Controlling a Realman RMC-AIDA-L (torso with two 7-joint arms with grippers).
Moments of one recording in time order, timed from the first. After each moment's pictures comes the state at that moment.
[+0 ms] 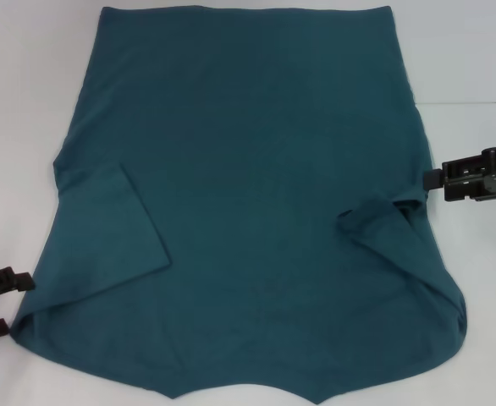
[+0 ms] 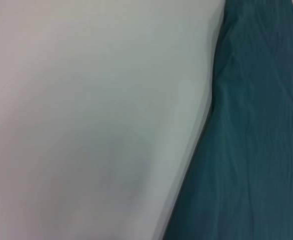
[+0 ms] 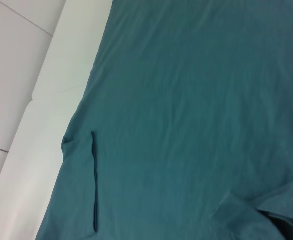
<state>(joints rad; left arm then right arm) -0.39 -2.06 0.24 0.88 2.48 1.56 -2.59 0.71 1.86 -0.67 -0.69 -2.28 -1.54 2.49</state>
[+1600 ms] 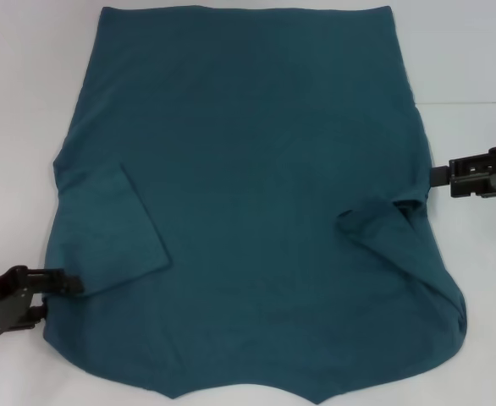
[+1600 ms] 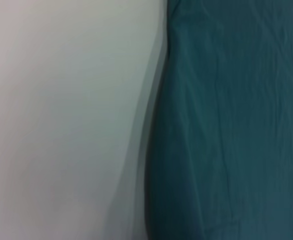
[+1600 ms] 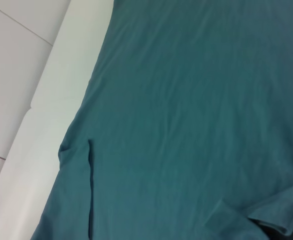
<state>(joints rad) -0.47 -2.06 0.37 0.81 2.49 1.54 -2.59 0.70 1.86 -0.65 -0.69 -2.28 -1.52 2.45</state>
